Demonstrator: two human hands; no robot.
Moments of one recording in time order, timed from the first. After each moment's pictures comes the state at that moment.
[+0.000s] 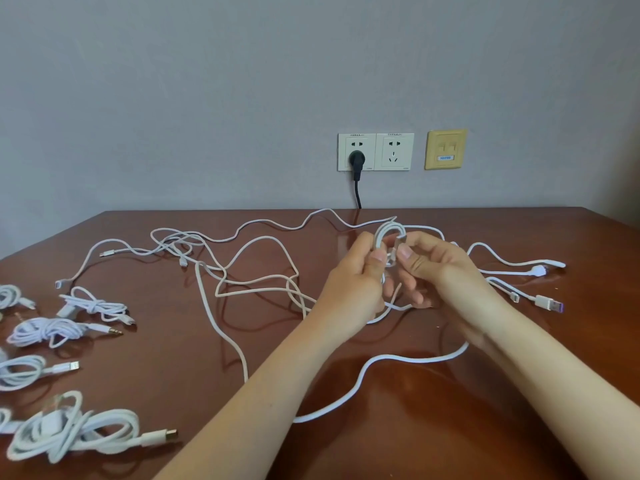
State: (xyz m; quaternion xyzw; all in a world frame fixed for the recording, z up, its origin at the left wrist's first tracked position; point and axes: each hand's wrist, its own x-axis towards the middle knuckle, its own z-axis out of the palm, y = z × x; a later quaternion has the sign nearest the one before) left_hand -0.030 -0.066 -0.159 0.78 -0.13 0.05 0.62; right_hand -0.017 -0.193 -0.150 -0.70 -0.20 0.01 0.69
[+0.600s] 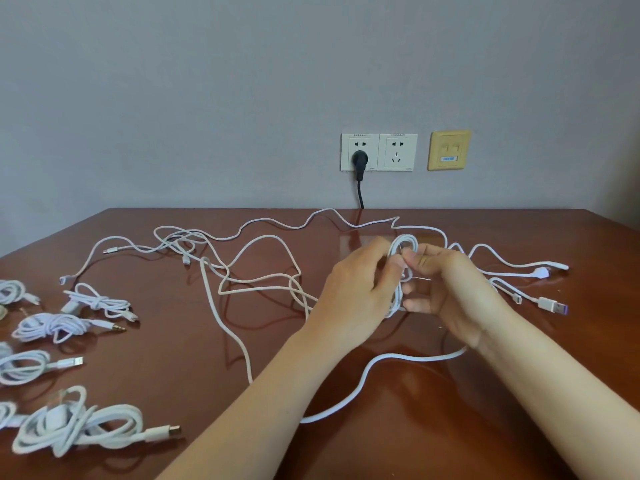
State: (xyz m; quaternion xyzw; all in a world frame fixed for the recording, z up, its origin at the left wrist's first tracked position) left_hand -0.034 -0.064 -0.165 0.85 -0.20 0.24 0.42; right_hand -0.021 -0.188 -0.145 -0.66 -0.07 0.07 0.75
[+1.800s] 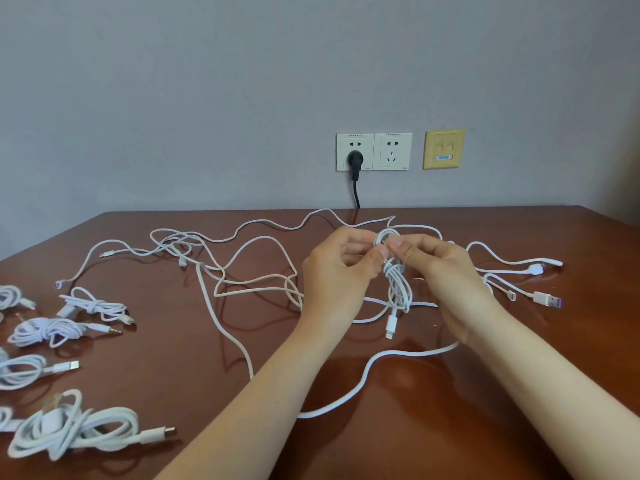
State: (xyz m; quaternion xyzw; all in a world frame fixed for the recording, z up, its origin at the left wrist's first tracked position) left_hand -0.024 -0.065 -0.163 0.70 -0.10 0.24 0.66; right_hand -0.018 -0.186 -0.148 -0.70 -0.09 -0.05 0.70
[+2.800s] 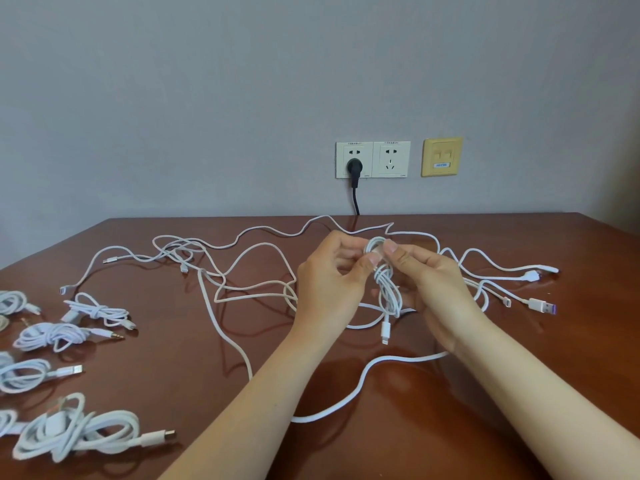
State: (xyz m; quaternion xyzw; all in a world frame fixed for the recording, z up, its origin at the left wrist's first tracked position) left_hand -0.022 -0.062 -0.165 0.73 -0.11 0.29 0.61; right_hand -0.019 -0.181 -0.153 -0.61 -0.11 -0.01 0.79
